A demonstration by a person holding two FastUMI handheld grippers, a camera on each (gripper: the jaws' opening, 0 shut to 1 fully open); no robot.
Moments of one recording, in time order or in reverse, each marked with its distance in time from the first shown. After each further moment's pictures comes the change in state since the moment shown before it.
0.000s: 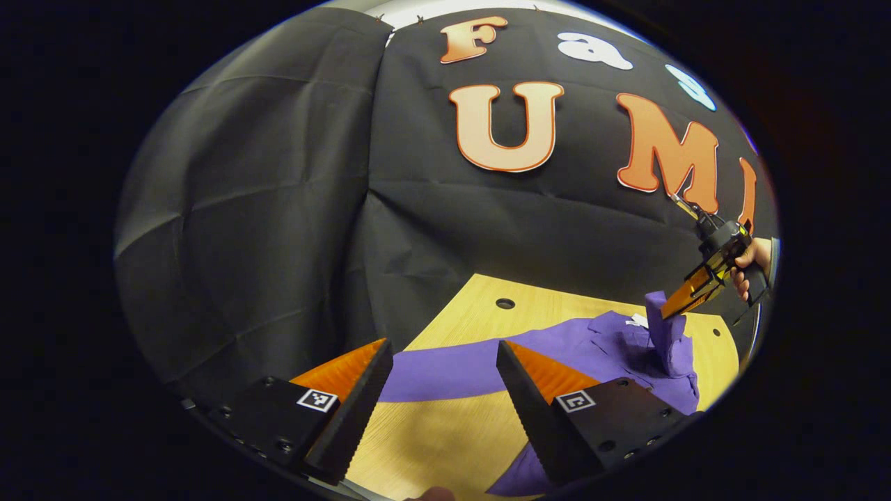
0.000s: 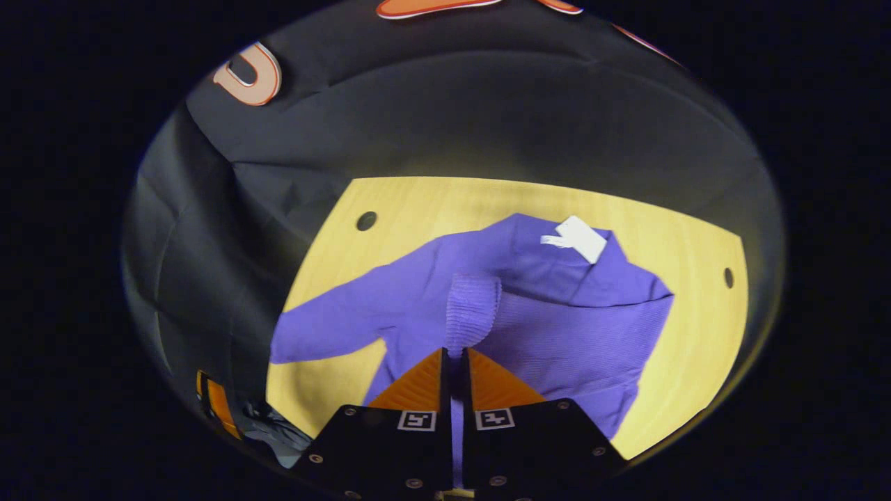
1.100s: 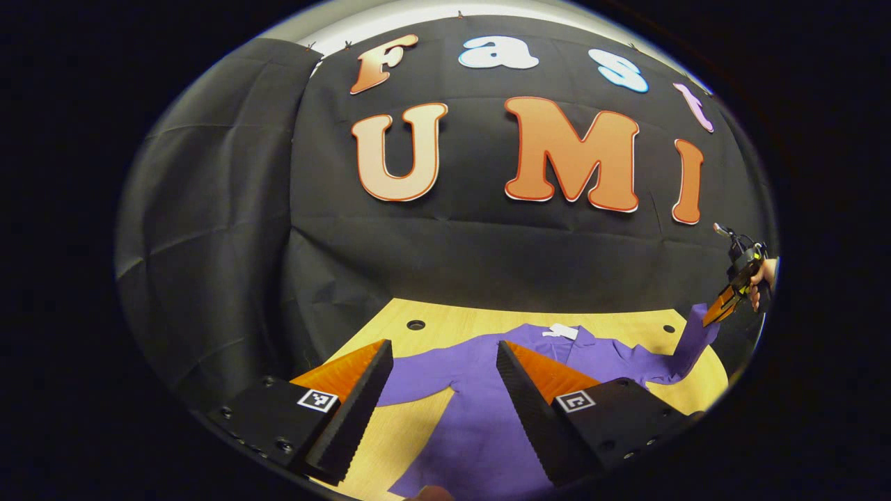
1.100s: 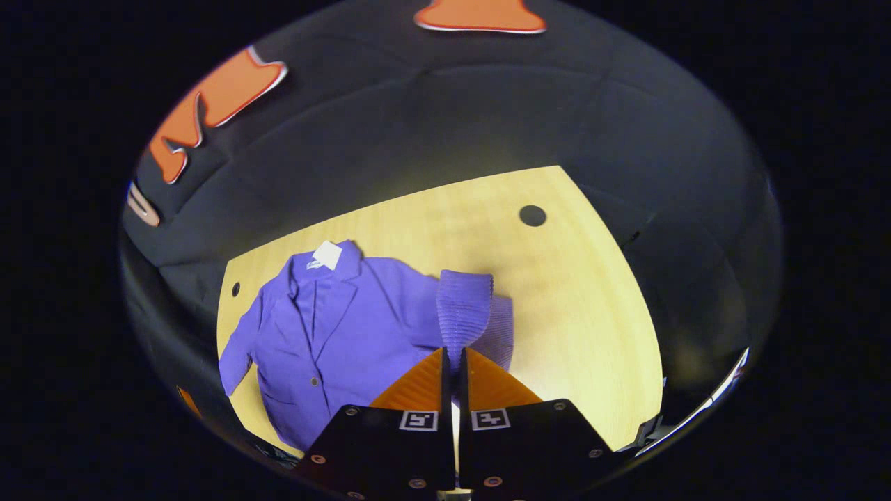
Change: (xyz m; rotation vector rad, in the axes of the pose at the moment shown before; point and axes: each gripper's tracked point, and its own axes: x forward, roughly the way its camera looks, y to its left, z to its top) left arm -0.059 -0.185 0.037 0.102 -0.107 -0.192; right arm -0.153 -0.343 -0.081 0.337 -0.121 -0.350
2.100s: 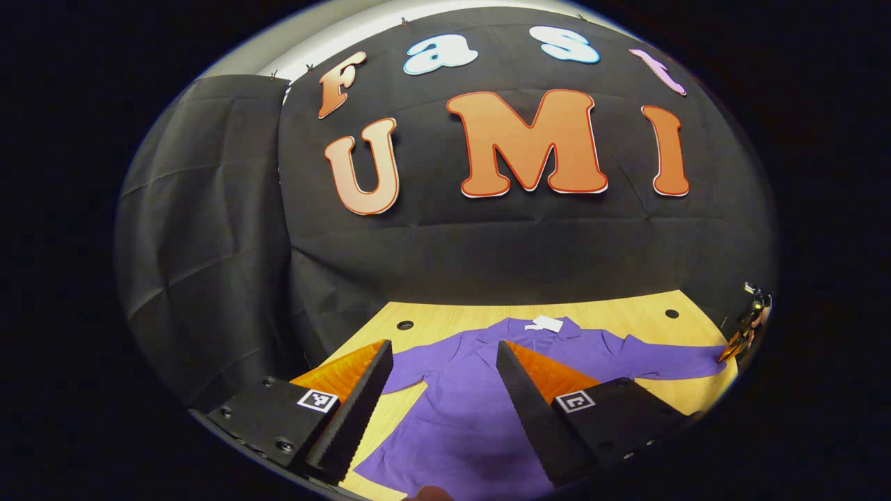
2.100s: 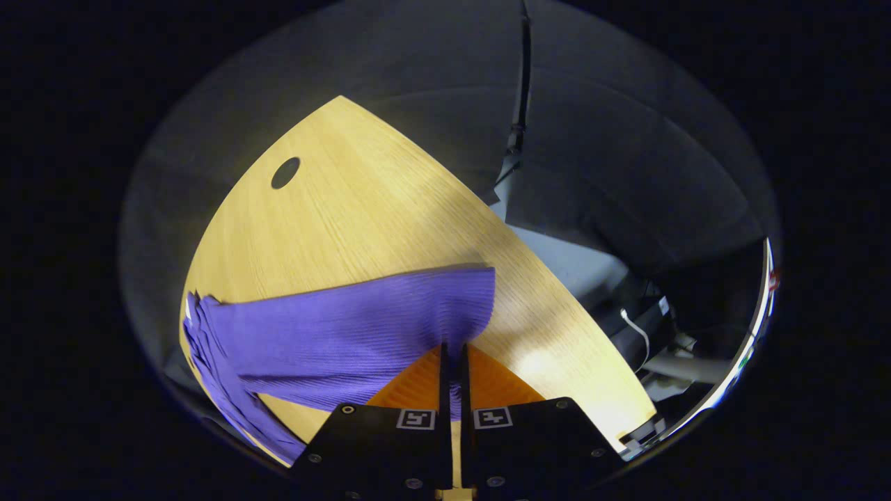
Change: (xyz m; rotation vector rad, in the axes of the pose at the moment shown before) left arm -0.037 -0.133 0.006 0.123 0.022 0.081; right arm 0.117 -0.281 -0.106 0.529 0.215 -0.154
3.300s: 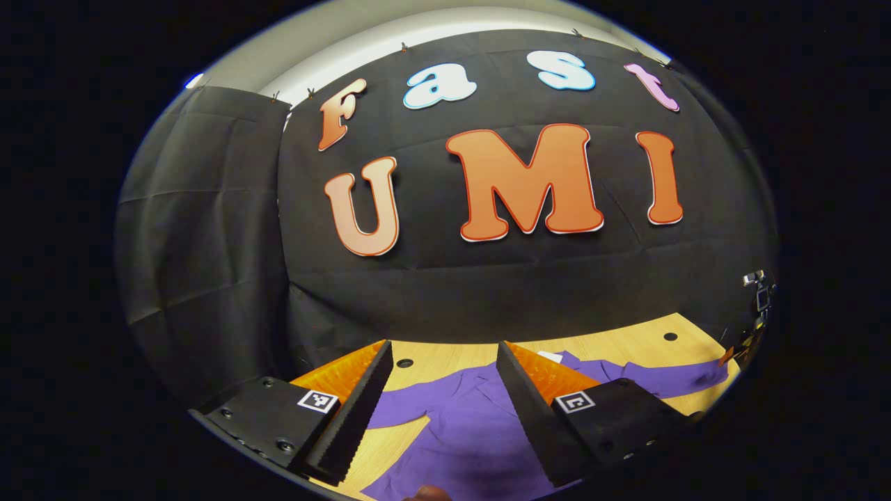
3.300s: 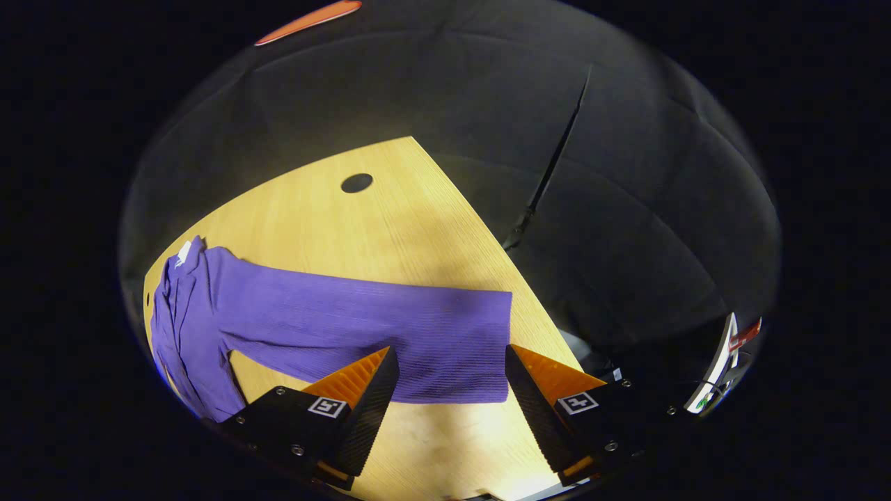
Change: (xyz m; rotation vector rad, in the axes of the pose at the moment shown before) left arm -0.001 0.001 0.045 0.012 -0.154 -0.016; right arm -0.047 0.009 -0.006 -0.312 -0.304 -0.134
